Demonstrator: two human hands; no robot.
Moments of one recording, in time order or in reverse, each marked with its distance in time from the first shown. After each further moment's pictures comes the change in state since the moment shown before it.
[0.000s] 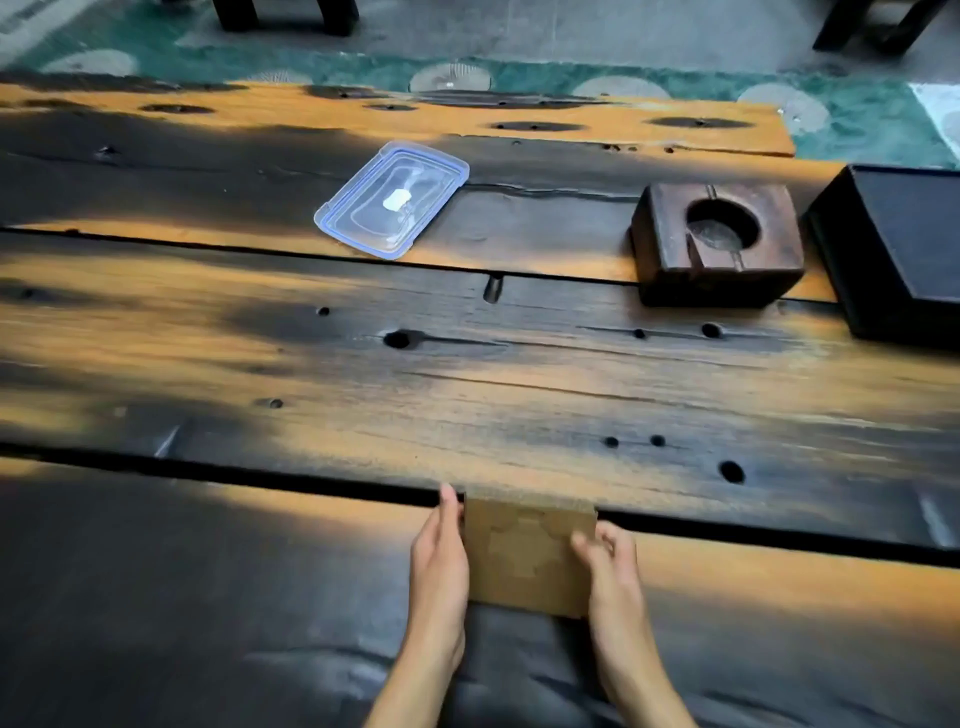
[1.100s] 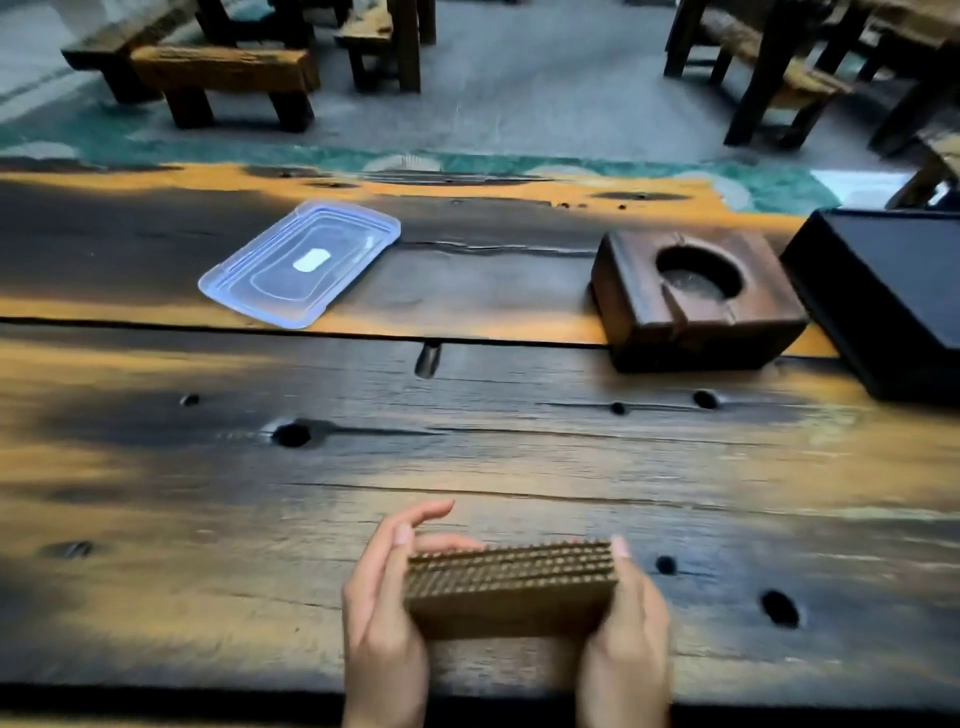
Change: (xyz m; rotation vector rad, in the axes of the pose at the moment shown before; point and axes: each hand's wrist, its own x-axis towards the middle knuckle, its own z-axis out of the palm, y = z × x) left_hand 0.102 0.024 0.070 -0.150 -0.307 0.714; right_hand 0.112 -0.049 0.026 0.341 0.342 -0.543
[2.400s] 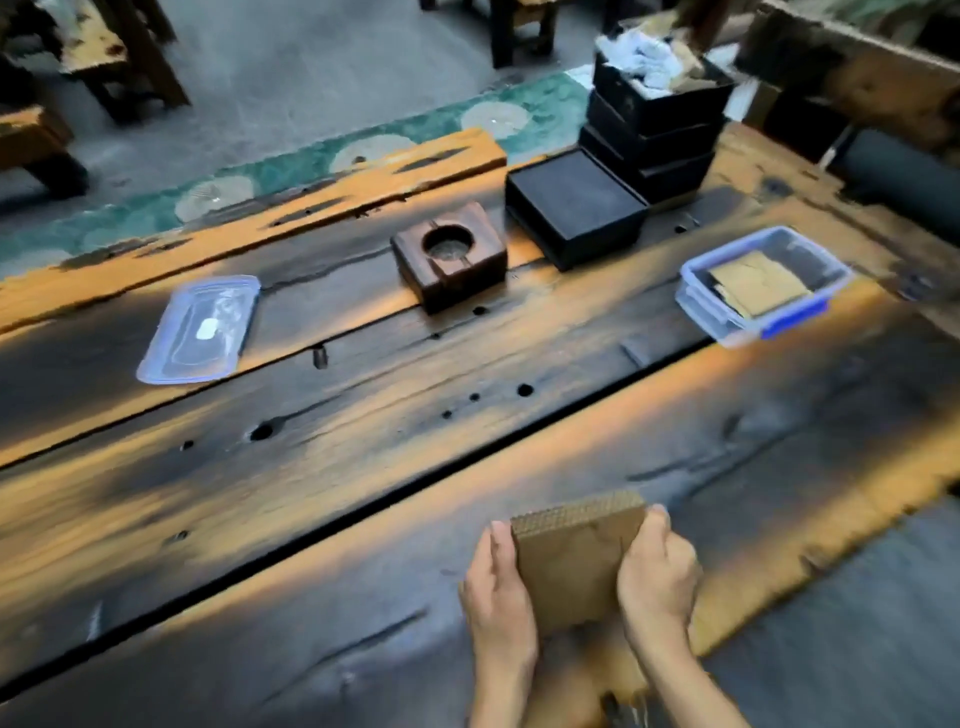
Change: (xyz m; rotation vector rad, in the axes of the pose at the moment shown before) left_hand -0.257 0.201 0.053 0.419 -0.325 -0.433; right_hand -0.190 -0.164 -0.203 -0.390 0.629 0.410
